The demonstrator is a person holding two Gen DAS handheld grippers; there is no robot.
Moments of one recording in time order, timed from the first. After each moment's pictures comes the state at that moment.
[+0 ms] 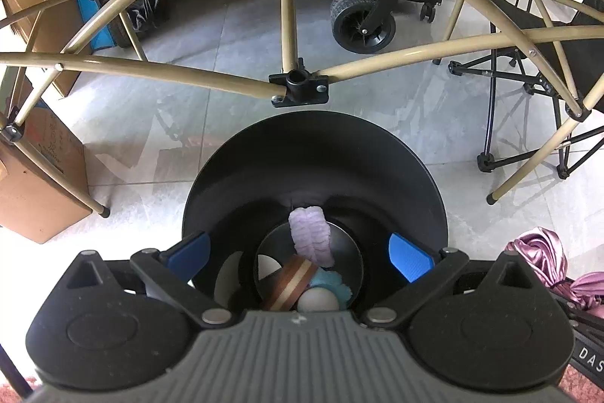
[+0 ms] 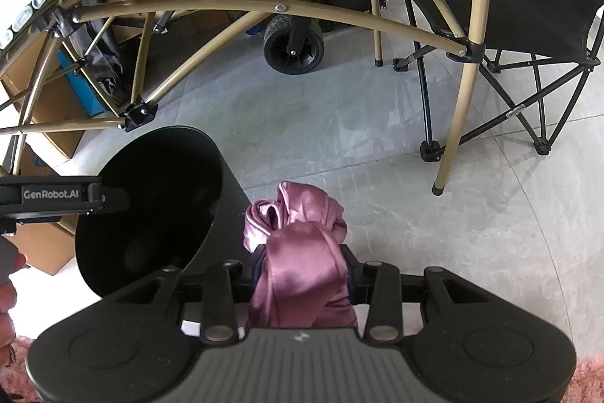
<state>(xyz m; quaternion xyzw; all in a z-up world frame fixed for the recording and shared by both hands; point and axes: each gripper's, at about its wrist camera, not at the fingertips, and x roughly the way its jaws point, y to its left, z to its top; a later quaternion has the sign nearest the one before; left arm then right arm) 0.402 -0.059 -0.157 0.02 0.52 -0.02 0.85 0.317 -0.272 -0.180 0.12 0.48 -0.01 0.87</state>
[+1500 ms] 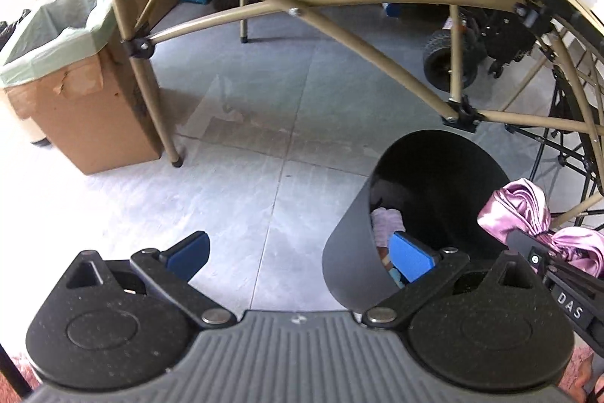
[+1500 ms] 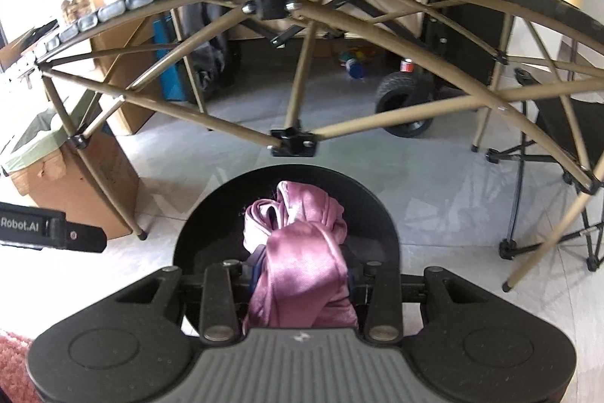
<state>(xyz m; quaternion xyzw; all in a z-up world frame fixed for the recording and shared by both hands) 0.353 0.100 -0.132 -0.10 0.51 0.06 0.85 0.352 -0.131 -0.153 0.01 0.42 0.11 0.90</state>
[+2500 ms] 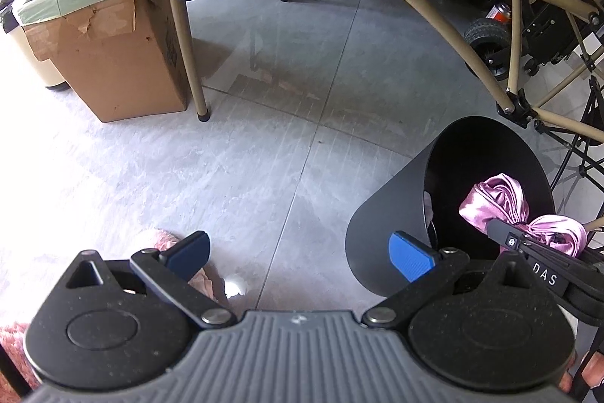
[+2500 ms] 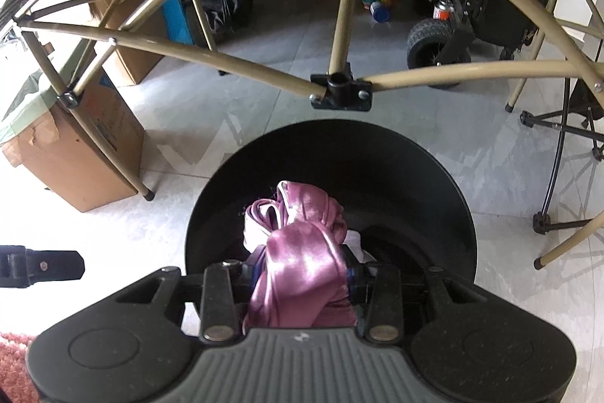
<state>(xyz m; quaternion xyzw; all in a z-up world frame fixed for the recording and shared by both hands) 0.354 0.132 -0.154 -0.14 0.56 0.10 0.81 0.398 -0.087 -0.190 0.00 0.51 0.12 0.85</state>
